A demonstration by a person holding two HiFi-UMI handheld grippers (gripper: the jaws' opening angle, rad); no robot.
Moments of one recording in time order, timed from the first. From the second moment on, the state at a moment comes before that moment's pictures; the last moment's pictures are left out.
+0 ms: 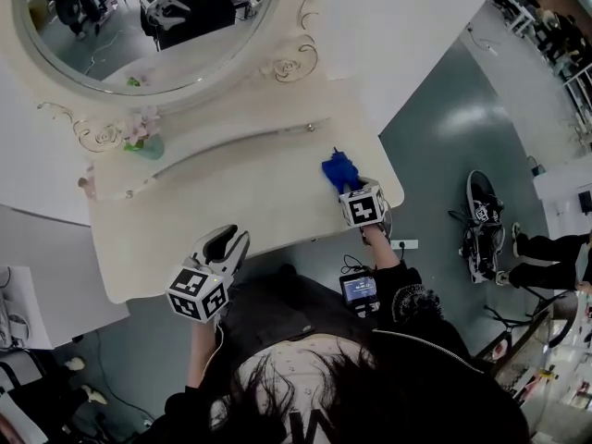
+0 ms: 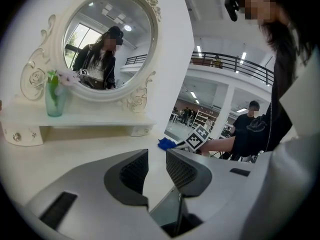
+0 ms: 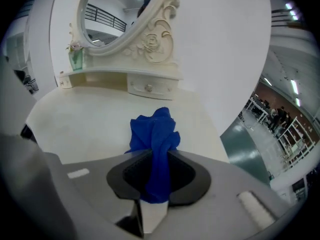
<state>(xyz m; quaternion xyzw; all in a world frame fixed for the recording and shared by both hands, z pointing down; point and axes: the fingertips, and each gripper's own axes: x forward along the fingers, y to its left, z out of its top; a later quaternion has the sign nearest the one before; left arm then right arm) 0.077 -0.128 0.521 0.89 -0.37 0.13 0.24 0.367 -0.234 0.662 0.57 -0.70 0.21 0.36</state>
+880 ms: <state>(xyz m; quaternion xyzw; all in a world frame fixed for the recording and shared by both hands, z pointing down) 0.072 -0.110 0.522 0.86 -0.40 0.17 0.25 0.497 -0.227 0.671 0.65 -0.62 0.23 0.36</state>
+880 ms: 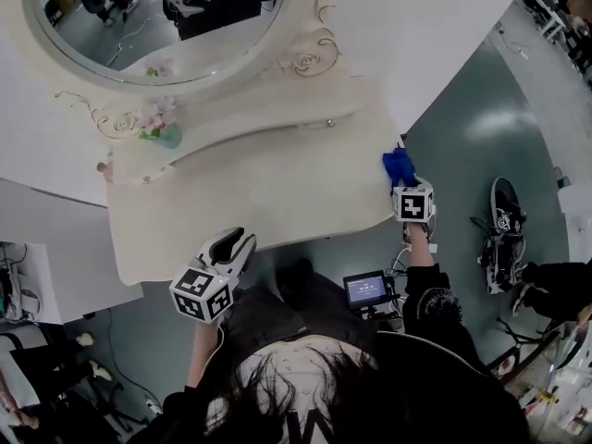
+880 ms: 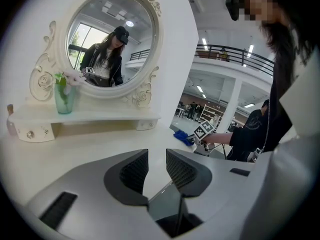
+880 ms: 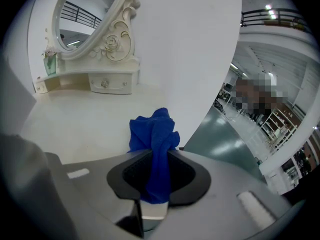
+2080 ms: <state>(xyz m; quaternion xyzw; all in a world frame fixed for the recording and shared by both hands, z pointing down) -0.228 0.009 0.519 0.81 -0.51 0.13 0.27 -0.030 -0.144 0.581 0.44 -0.83 0.23 0.27</state>
